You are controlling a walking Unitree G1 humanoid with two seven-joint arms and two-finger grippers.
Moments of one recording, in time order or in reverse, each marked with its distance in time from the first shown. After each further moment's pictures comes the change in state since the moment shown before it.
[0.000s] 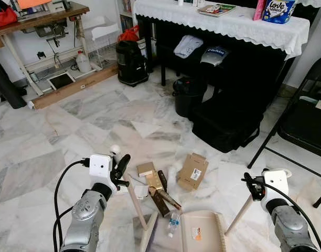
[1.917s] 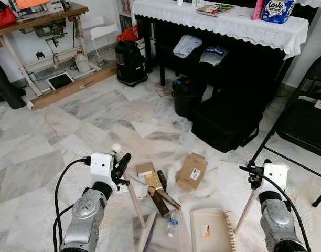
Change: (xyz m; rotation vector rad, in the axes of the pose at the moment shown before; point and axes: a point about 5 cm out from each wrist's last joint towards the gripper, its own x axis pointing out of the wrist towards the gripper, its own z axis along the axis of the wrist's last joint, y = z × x) left arm 0.002 0.001 0.003 0.025 -0.003 -0.009; right arm 0.008 0.014 0.021 0.129 -0.159 -0.227
